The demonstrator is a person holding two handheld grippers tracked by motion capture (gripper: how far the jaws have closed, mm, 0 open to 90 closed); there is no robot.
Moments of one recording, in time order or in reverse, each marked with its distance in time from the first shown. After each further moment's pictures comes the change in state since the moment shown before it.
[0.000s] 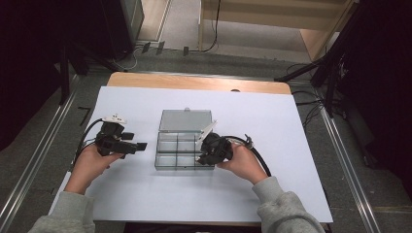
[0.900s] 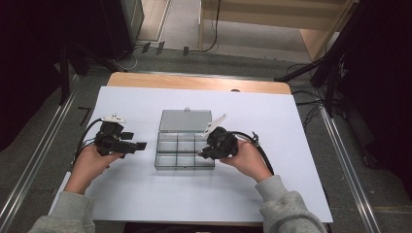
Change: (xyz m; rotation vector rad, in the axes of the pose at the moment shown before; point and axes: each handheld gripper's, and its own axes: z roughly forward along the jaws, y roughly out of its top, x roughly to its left) left arm 0.001 0.000 -0.001 -0.010 -0.001 -0.006; right arm -0.008 -0.002 -0.020 -0.088 -0.019 0.034
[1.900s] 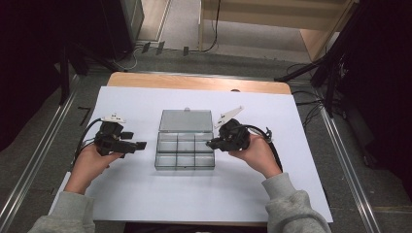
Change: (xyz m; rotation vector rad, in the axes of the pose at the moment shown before) left arm 0.000 0.000 -0.001 -0.012 0.002 -0.002; right arm -0.015 -0.007 -0.035 -0.089 -0.047 0.046
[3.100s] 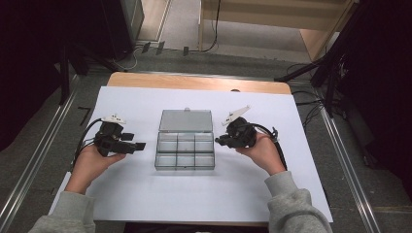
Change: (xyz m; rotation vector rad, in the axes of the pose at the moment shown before) left arm 0.000 0.000 -0.001 0.028 0.000 0.019; right arm -0.024 -0.017 0.000 0.013 -0.078 0.042
